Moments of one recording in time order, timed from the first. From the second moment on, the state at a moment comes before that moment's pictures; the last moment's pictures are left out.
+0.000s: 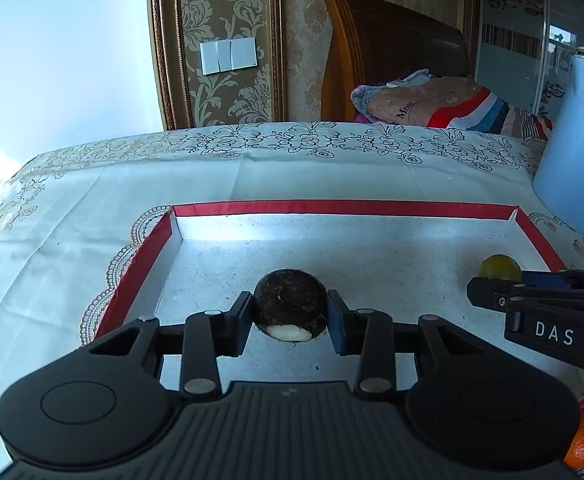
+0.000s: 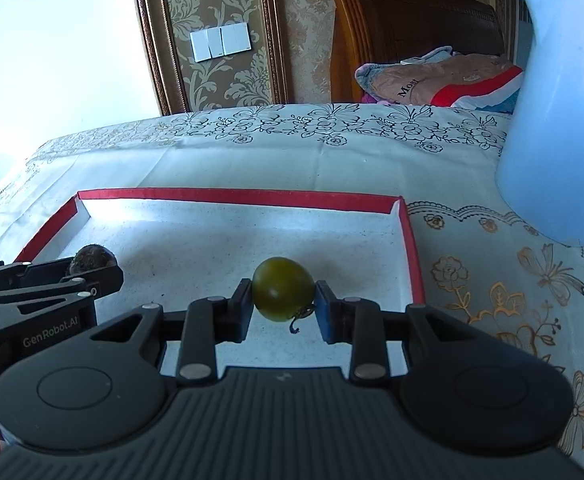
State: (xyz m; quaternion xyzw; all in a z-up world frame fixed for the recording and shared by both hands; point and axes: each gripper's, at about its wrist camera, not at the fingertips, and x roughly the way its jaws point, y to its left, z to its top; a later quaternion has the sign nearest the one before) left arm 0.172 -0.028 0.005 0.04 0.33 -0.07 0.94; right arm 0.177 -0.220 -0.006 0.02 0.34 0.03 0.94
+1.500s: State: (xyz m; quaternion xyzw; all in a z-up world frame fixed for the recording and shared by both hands) left arm 0.188 -0.034 -0.005 0.05 0.34 -0.05 0.94; right arm 0.175 -0.209 -0.008 0.00 0.34 0.01 0.94
